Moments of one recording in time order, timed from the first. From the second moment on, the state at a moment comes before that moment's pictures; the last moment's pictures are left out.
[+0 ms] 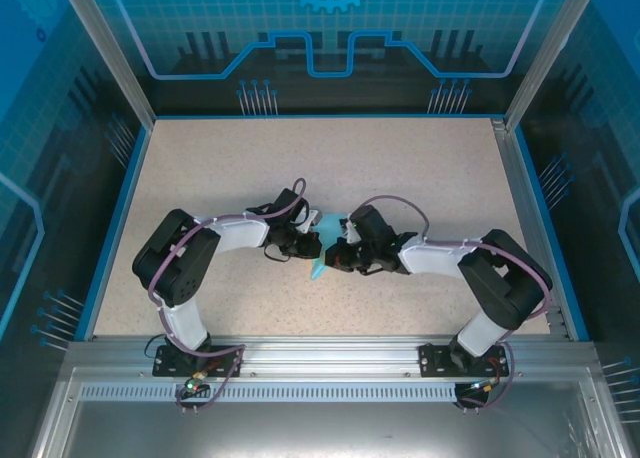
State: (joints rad) left arm -0.53 1.80 0.94 -0.27 0.42 -0.38; right arm 0.73 1.62 0.73 0.07 -0.45 0.93
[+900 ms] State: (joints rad) left arm -0.53 1.80 0.94 -0.27 0.42 -0.38; right arm 0.82 1.73 0.73 0.18 -0.39 1.04
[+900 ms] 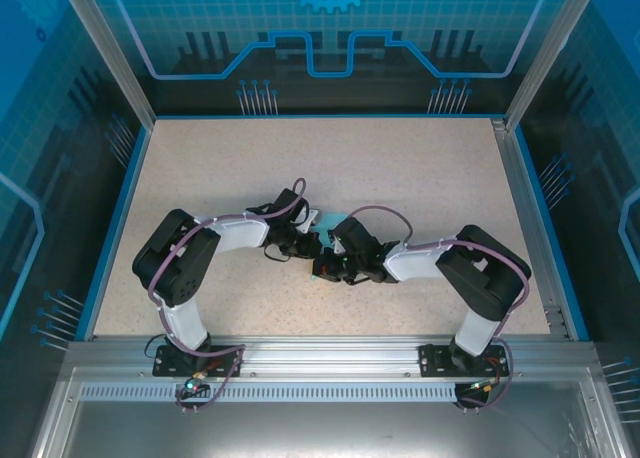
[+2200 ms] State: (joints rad) left arm -0.53 1.80 0.94 -0.27 0.44 -0.38; right arm 0.82 1.74 0.71 0.19 -0.40 1.04
